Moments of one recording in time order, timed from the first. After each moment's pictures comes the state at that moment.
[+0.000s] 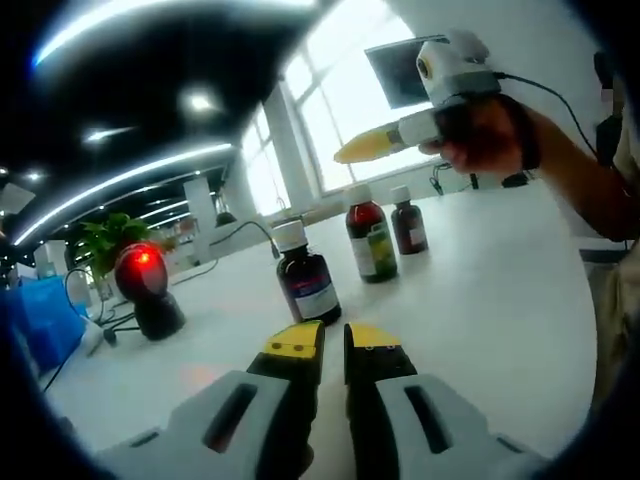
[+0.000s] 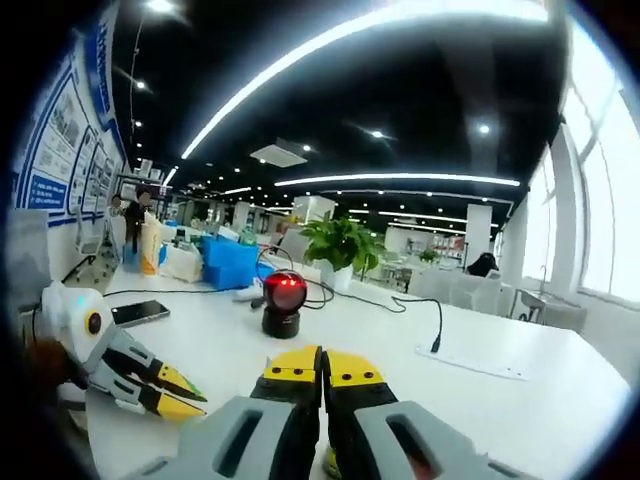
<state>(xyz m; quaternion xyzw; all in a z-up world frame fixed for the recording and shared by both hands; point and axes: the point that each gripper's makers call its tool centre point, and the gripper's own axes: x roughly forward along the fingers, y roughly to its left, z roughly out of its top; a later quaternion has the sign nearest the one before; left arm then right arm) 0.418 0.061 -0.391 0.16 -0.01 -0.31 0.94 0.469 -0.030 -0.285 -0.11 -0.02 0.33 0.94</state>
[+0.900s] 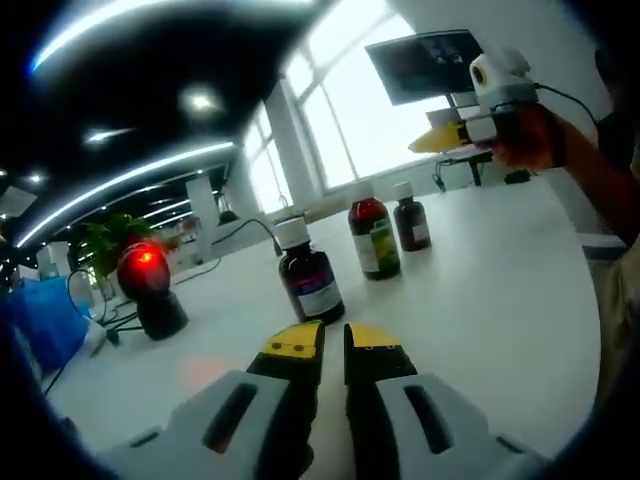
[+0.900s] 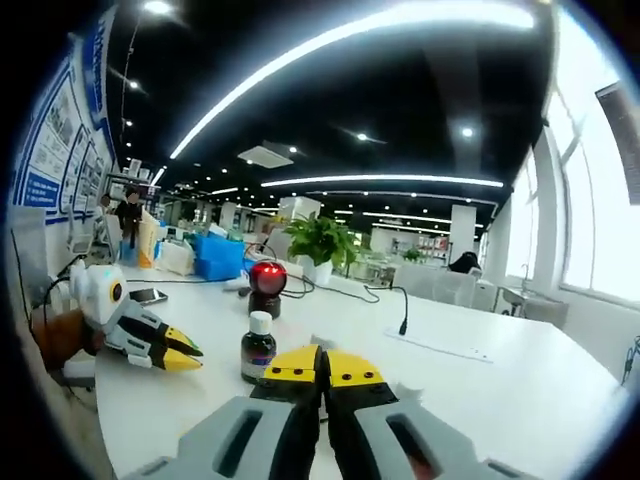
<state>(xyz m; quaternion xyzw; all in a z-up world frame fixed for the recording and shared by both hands) 0.420 0.062 -0.393 0.16 -0.01 -0.30 0.94 0.436 -0.103 -0.301 -0.10 -0.02 0.30 0.95</state>
